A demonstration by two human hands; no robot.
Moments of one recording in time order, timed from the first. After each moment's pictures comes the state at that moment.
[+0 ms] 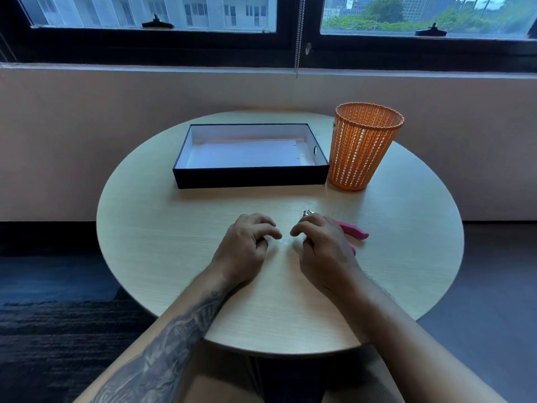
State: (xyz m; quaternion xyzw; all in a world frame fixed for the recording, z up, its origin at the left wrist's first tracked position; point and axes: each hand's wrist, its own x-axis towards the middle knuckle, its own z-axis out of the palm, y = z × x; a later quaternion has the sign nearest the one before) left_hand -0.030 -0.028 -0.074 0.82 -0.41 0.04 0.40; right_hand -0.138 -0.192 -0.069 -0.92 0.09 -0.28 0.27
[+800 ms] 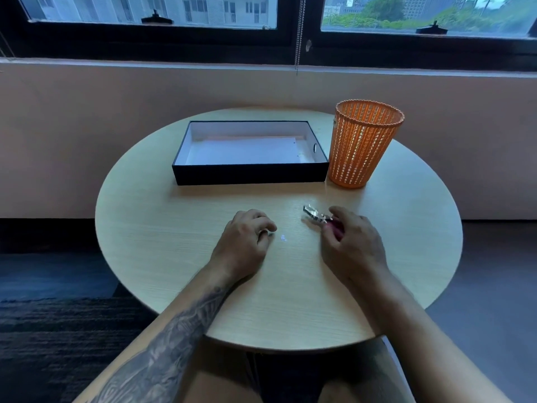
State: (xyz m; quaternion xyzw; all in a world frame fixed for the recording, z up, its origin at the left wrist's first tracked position) left_hand -0.029 -0.032 -0.076 0.84 -0.38 0.05 0.37; right_hand -0.155 -0.226 -0.061 -0.90 0.25 -0.28 0.22
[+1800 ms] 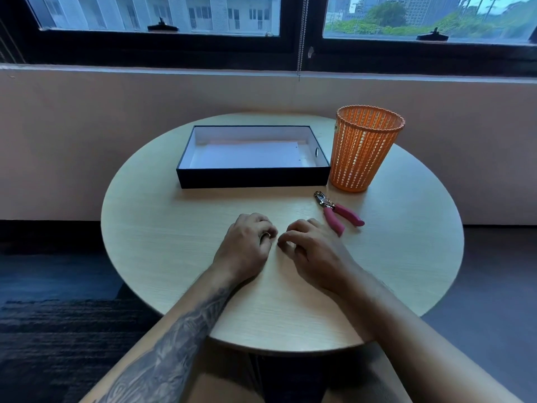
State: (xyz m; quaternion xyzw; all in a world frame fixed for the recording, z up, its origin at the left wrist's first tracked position) left_hand -0.031 -0.031 -0.072 0.85 -0.38 0.06 0.35; right_hand -0.130 -0.195 -0.071 -0.96 -0.04 -0.23 0.19
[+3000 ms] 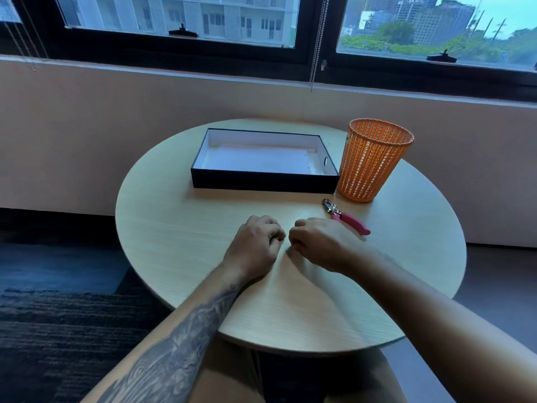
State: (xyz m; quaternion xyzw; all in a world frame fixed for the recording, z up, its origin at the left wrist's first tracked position) left_hand -0.031 -0.030 -0.071 0.85 -0.38 0.04 0.37; right_hand -0.108 -0.203 -0.026 -0.99 -0.12 -0.08 0.00
